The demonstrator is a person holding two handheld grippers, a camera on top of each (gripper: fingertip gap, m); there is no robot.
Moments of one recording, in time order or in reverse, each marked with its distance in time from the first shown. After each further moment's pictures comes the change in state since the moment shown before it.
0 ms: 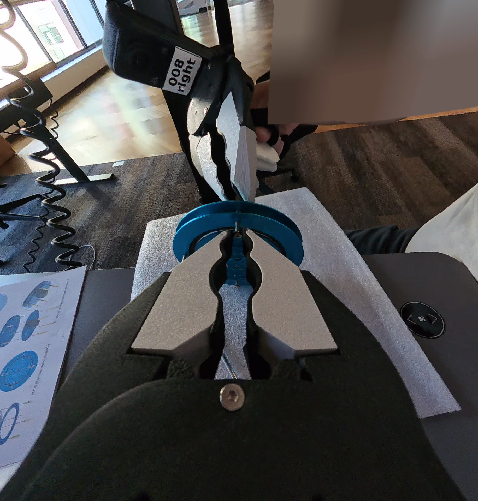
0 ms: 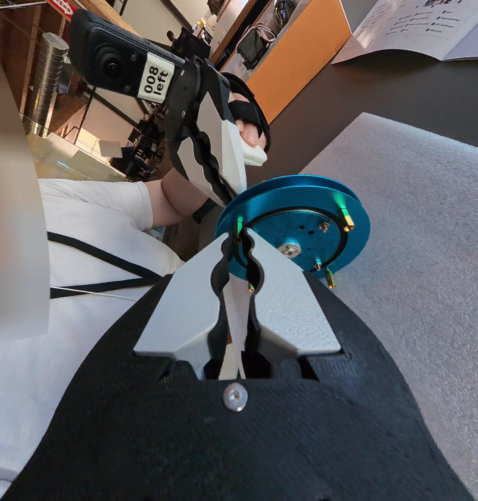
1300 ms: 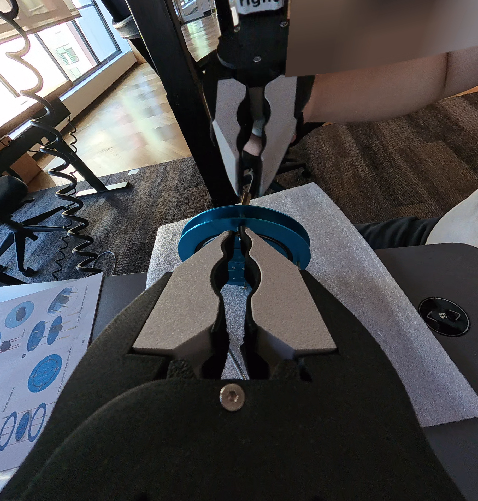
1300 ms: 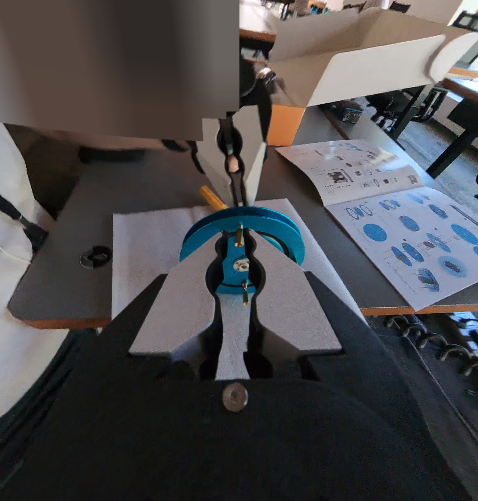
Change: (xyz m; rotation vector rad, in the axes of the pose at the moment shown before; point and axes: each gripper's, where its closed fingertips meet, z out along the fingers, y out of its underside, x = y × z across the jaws) left arm 0.000 0.000 0.001 -0.002 -0.036 0.081; right arm -0.013 -0.003 -0.013 0.041 0.366 -0.874
